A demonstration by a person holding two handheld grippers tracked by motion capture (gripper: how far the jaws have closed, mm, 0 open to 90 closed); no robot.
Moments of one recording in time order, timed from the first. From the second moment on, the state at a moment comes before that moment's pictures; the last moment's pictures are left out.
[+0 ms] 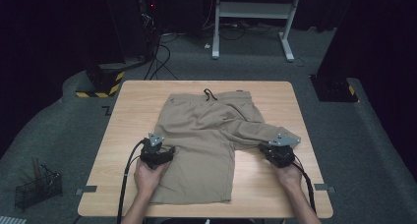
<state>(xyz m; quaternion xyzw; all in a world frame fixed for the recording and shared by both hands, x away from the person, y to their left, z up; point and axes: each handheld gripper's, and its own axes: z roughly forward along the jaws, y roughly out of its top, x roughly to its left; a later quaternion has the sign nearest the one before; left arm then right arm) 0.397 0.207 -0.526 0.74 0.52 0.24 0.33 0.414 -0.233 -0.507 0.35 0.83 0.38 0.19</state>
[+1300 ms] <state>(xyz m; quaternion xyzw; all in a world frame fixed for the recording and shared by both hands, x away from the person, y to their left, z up) 0.397 0.207 -0.526 0.74 0.52 0.24 0.33 0.446 -0.210 -0.506 0.31 0.85 0.34 0.25</state>
